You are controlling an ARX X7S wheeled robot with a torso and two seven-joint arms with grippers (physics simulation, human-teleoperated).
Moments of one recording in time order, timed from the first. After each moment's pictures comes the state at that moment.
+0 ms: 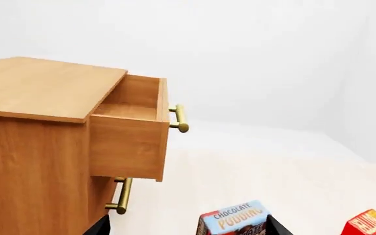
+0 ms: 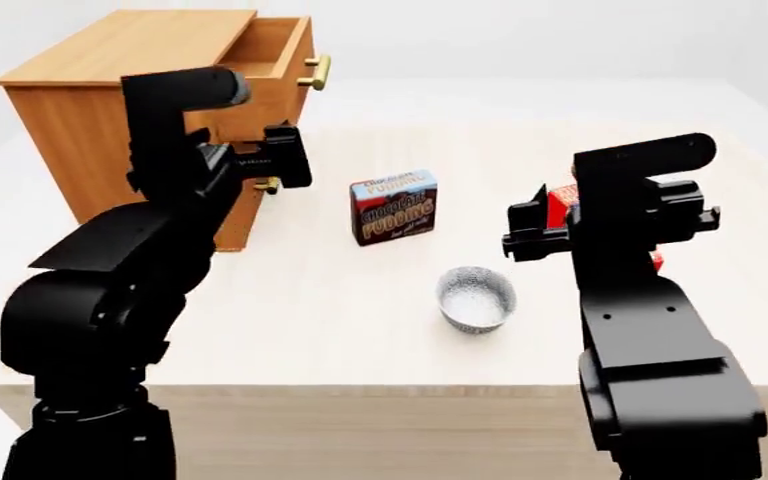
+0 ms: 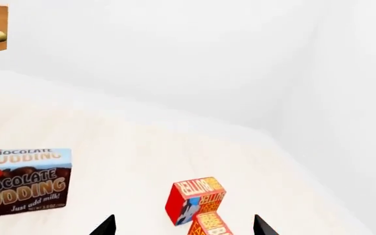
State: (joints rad) left arm -0.93 -0.12 0.02 0.00 -0.39 -0.93 -0.12; right arm 0.72 0.18 -0.17 -0.31 -0.12 1.09 0.09
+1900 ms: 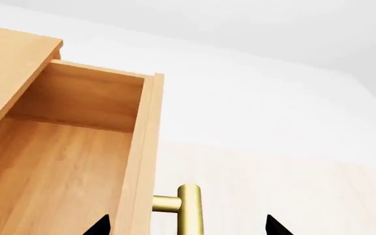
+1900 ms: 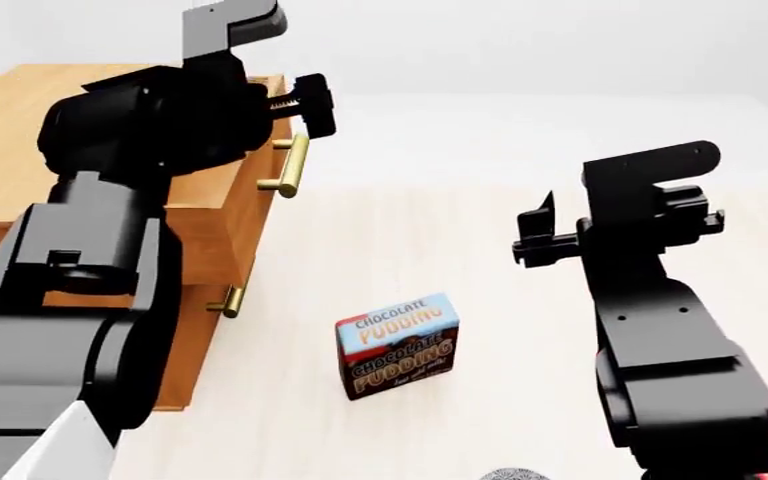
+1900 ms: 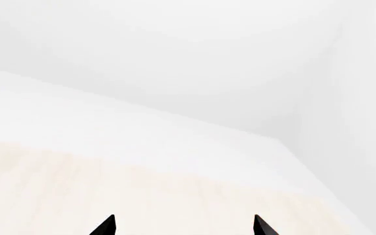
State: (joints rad) left arm -1.57 -0.04 0.08 -1.08 -0.39 -0.88 -0.13; right arm 0.71 0.24 -0.16 -0.23 -0.07 1.01 0.07
